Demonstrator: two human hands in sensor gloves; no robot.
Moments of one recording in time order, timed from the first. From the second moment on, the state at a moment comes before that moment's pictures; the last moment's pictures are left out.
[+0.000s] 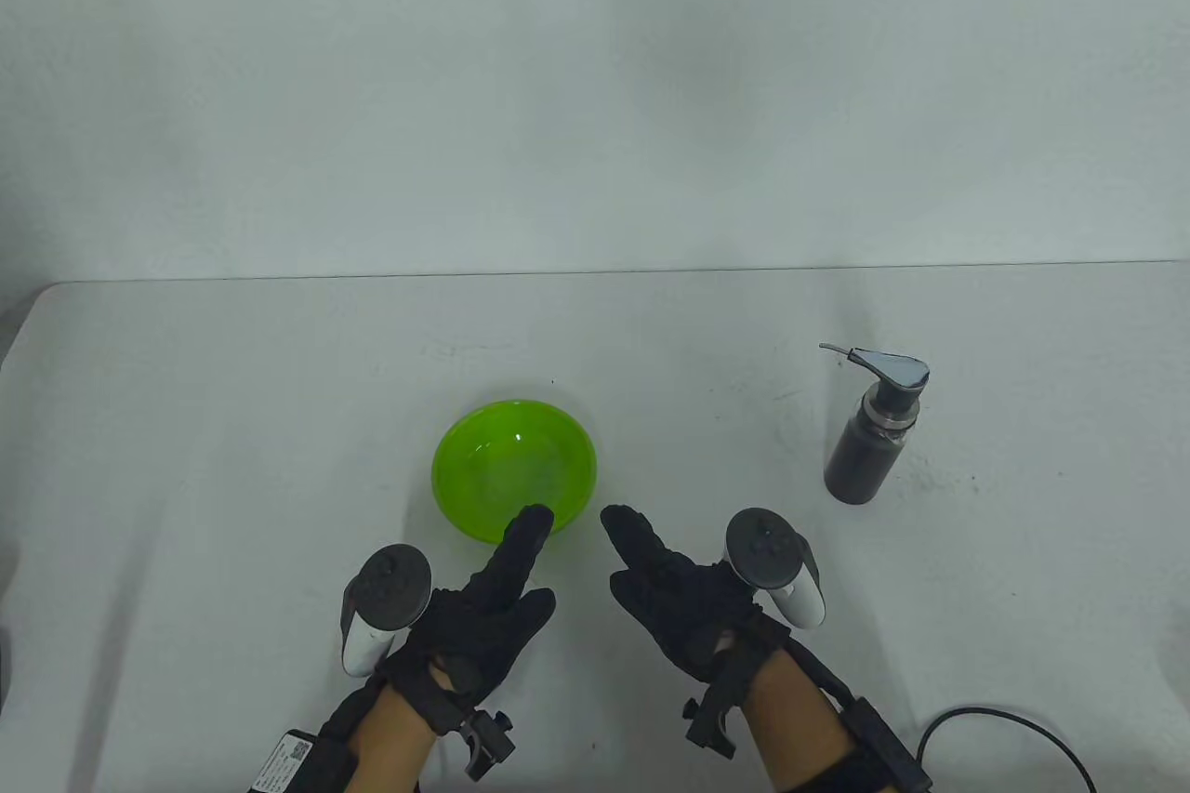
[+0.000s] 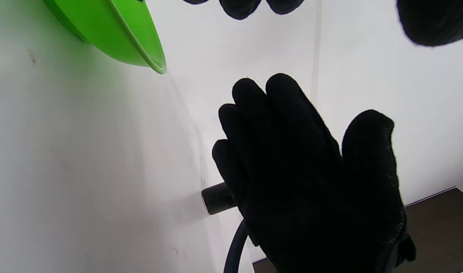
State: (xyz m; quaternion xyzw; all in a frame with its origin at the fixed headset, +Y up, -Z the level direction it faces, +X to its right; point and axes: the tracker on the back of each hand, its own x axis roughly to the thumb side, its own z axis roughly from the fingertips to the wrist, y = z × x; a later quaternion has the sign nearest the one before) left_hand -0.171 -0.733 -0.301 -0.12 -0.26 0.56 0.78; right_hand 0.092 -0.725 -0.317 0.30 0.19 0.74 0.57
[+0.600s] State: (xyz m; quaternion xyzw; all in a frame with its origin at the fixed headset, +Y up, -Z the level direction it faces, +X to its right) left_hand -0.168 -0.738 -0.302 -0.13 -0.26 0.54 0.79; right_hand 0.089 -0.724 -0.312 0.31 0.19 0.74 0.57
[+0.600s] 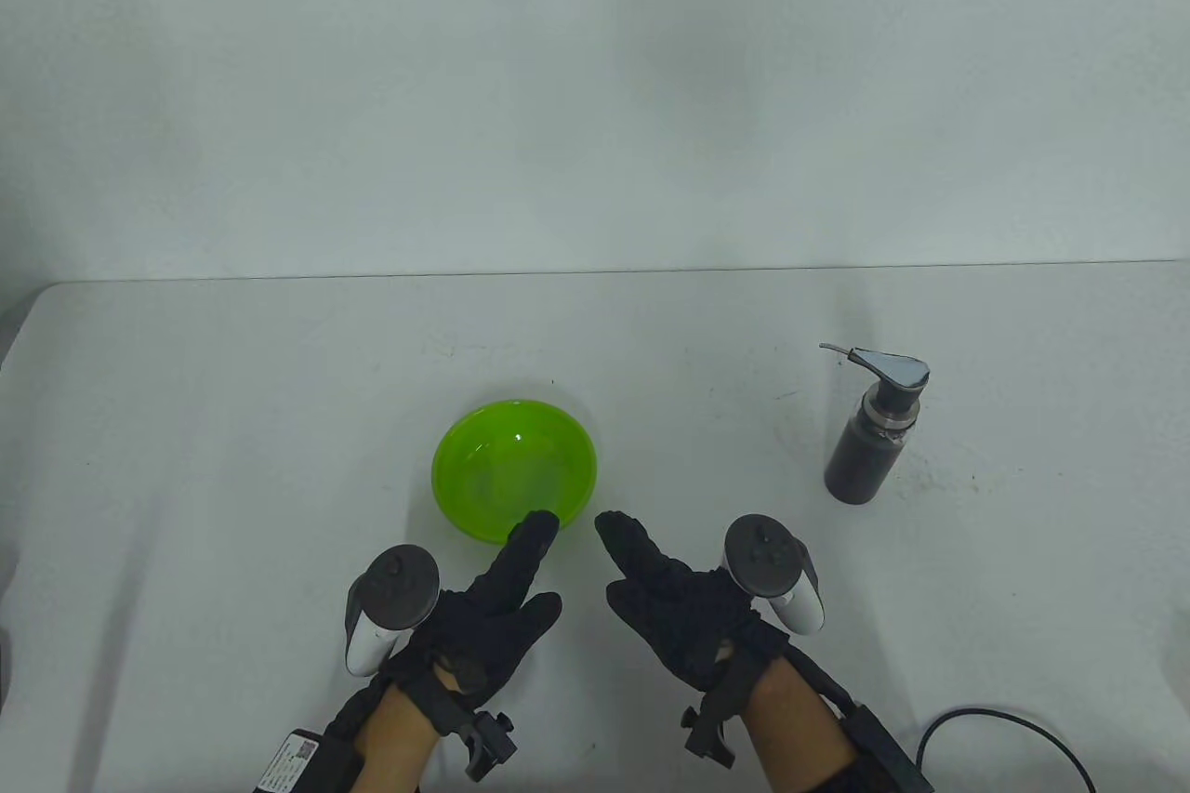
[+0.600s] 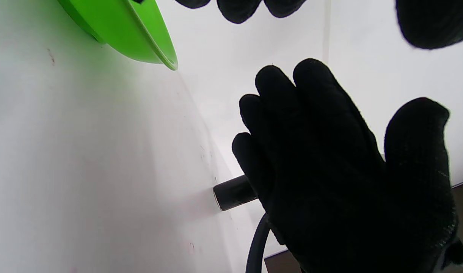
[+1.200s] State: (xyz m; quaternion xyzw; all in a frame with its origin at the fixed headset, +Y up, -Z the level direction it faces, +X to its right) left_hand -0.201 -0.707 -0.346 0.00 -0.12 0.25 0.96; right_hand 0.096 -0.721 -0.312 0.29 0.17 0.74 0.58
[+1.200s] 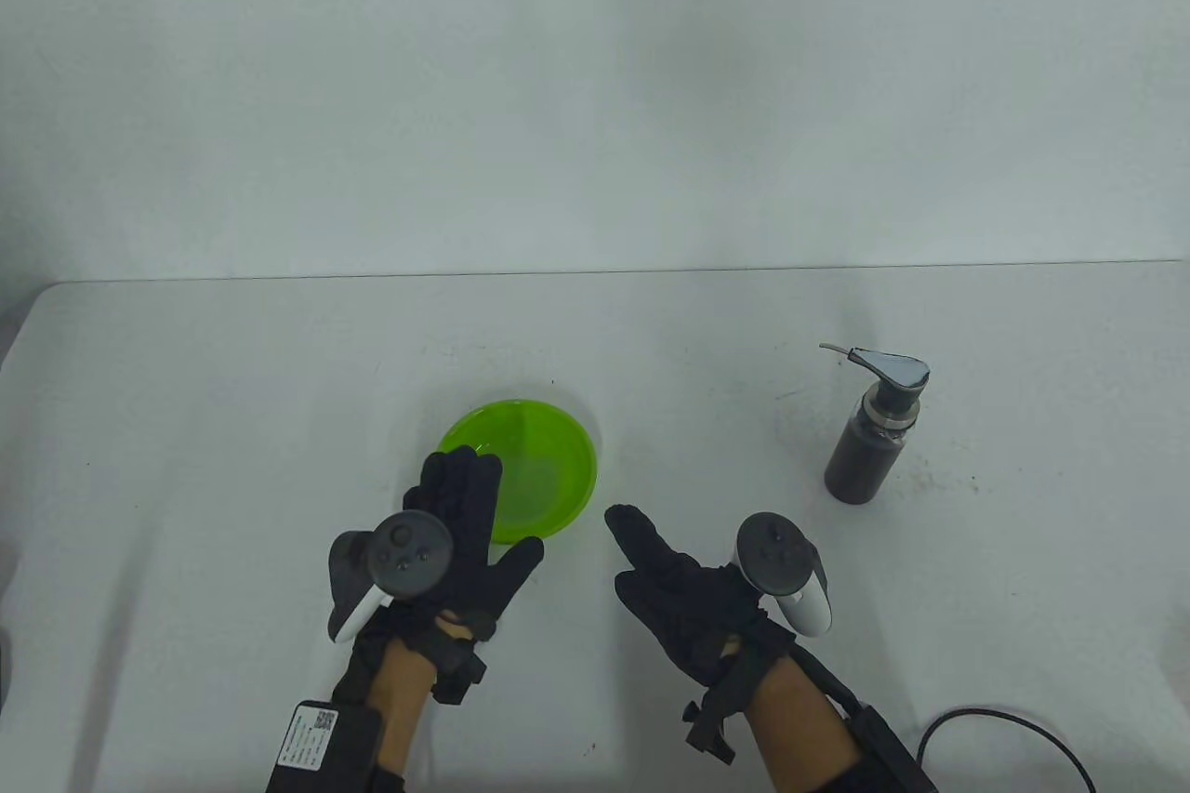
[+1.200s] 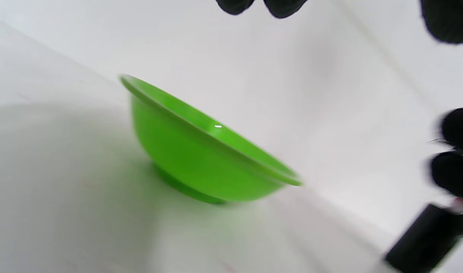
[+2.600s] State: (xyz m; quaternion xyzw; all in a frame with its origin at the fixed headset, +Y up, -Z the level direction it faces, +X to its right) left_hand -0.219 -0.729 -0.347 -0.21 0.05 0.37 0.91; right_hand 0.111 -0.715 -0.317 0.27 0.14 0.74 0.59
